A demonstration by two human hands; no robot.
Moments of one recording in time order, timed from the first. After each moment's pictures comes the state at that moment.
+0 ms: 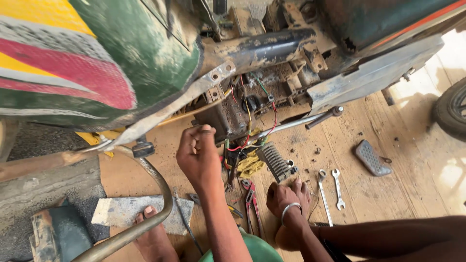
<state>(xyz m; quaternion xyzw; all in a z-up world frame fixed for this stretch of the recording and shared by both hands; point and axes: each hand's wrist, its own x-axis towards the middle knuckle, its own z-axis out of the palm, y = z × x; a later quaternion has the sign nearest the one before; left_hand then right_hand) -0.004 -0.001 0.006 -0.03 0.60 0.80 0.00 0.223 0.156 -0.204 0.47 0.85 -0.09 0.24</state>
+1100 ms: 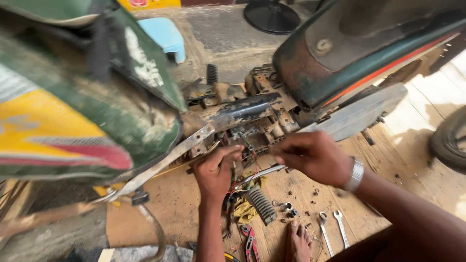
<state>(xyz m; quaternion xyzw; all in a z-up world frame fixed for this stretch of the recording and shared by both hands) -0.035 0.057 0.047 0.36 0.59 0.72 -0.09 0.100 0.236 0.190 0.03 0.94 -0.34 -0.08</state>
